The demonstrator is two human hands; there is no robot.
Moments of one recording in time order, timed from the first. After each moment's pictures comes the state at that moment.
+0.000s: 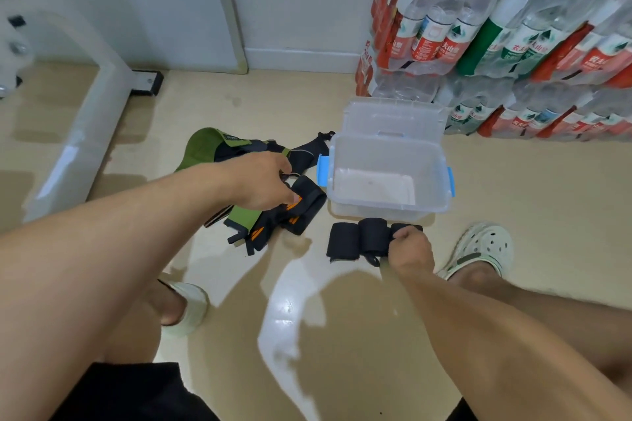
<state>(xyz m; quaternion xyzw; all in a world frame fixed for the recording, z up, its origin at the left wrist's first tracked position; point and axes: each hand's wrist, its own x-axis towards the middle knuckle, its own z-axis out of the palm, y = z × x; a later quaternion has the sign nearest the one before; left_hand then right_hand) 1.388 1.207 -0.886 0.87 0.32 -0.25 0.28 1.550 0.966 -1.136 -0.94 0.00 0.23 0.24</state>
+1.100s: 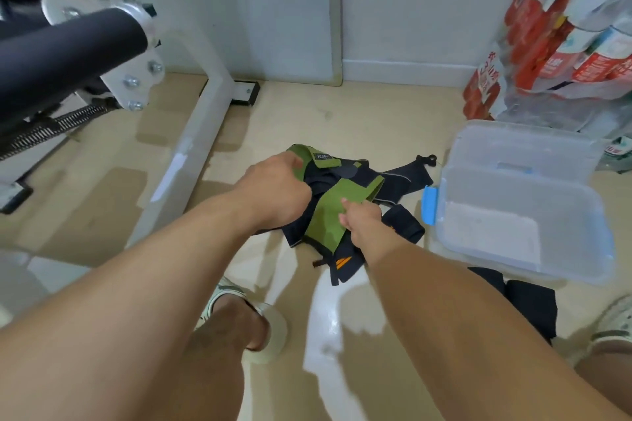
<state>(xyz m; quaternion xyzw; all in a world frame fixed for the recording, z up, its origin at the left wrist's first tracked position) 1.315 1.311 -0.890 0.79 0.51 -0.10 0.32 1.452 1.272 -1.131 -0.70 0.09 0.50 0.51</state>
